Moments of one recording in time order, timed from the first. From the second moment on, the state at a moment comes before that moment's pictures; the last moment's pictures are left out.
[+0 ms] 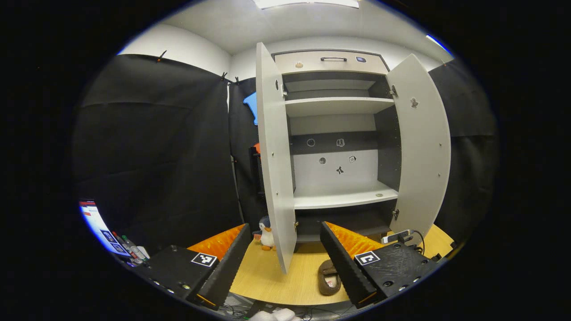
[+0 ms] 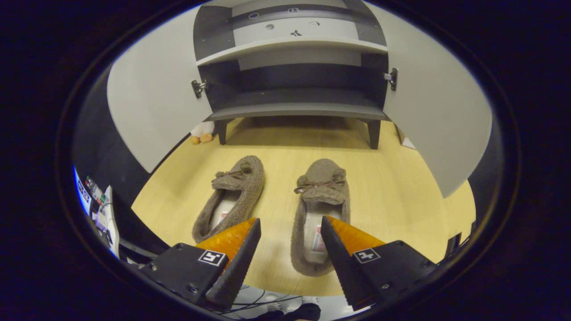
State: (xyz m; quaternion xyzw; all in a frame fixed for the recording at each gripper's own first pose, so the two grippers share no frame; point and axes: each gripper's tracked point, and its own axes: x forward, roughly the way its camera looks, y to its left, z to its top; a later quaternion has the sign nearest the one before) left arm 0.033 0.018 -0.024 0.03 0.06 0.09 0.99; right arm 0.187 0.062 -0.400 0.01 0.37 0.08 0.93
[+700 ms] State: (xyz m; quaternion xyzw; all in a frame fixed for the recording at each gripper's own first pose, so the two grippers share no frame) left arm 0.059 0.026 -0.034 0.02 0.07 0.13 0.99; right arm 0.277 0.063 -0.444 0.02 0.37 0.05 0.93
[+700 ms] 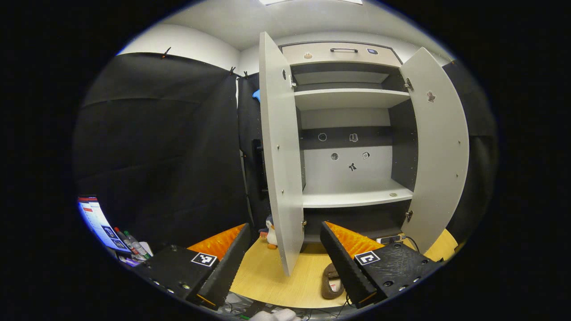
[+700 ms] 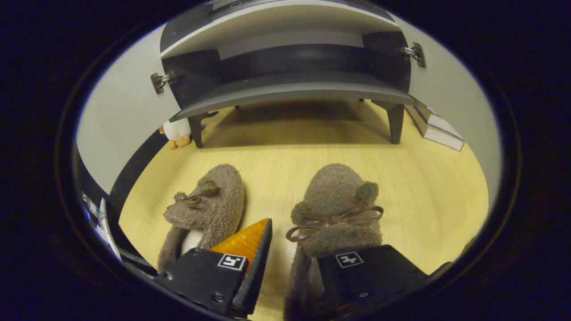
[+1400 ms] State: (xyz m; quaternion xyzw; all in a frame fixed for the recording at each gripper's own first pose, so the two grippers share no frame) left arm 0.050 0.020 -0.027 0.01 0.06 0.10 0.99; right arm 0.270 0.063 -0.344 0.00 0.31 0.08 0.95
